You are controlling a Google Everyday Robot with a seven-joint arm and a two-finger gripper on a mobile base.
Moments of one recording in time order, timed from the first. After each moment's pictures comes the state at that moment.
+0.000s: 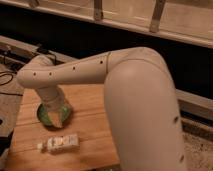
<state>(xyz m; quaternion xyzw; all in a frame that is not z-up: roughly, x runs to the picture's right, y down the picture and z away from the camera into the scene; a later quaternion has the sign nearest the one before) -0.188 0.129 0.670 -0.37 0.10 0.09 0.92</state>
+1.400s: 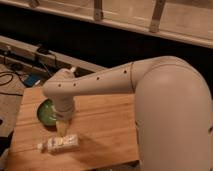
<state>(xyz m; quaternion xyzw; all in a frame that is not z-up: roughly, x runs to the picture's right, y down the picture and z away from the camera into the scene) -0.187 0.174 0.693 -0.40 0.01 0.13 0.91</state>
